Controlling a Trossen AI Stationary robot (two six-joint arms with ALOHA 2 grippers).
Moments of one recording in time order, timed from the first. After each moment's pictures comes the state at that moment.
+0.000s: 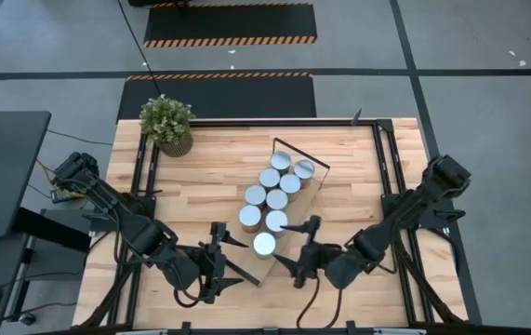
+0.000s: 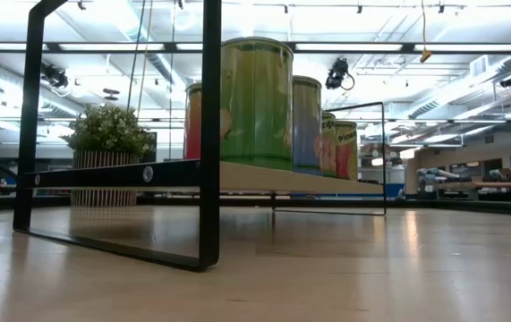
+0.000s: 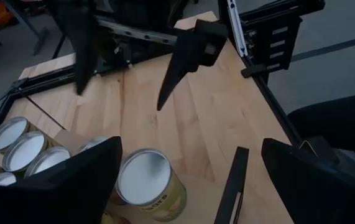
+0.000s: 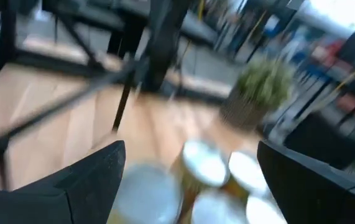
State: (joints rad) left arm -0.69 1.46 1.27 -0.37 -0.60 -0.11; right arm 0.65 1.66 1.10 0.15 1.00 -0.04
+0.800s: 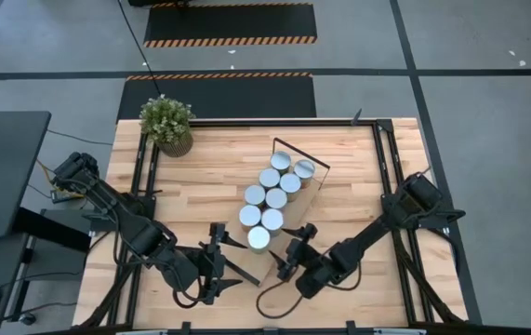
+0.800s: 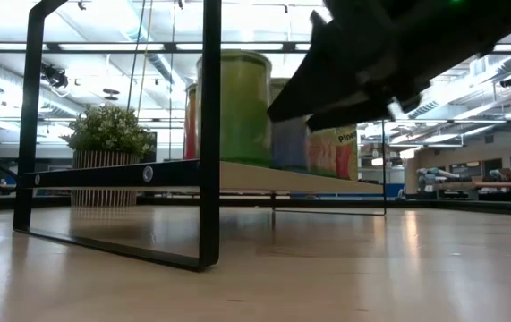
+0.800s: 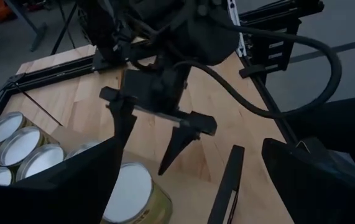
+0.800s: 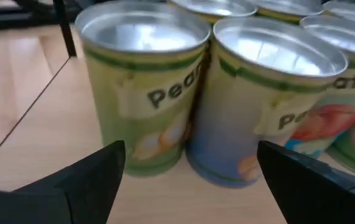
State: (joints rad) left arm -0.70 1.46 1.27 -0.38 -0.60 -0.15; right arm 0.61 1.95 1.10 -0.04 1.05 0.73
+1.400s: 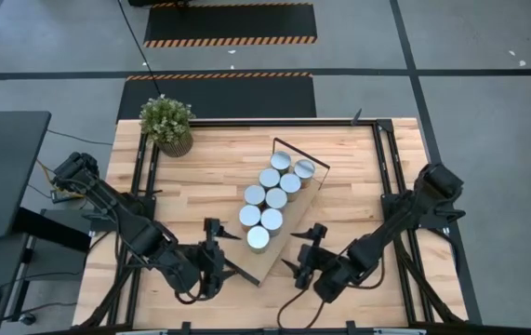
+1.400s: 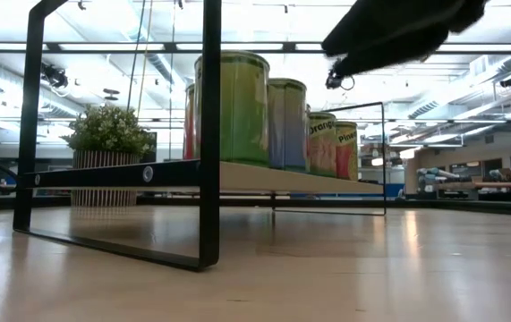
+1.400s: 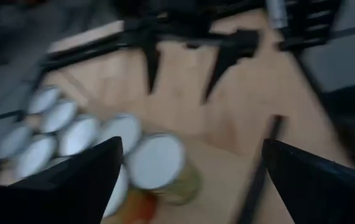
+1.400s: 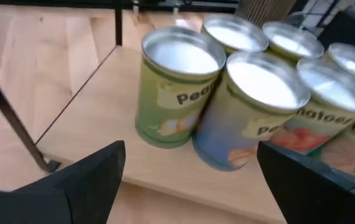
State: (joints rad) left arm -0.70 1.46 1.27 -0.51 -0.69 -0.20; right arm 0.67 1.76 1.10 -0.25 0.94 0.61
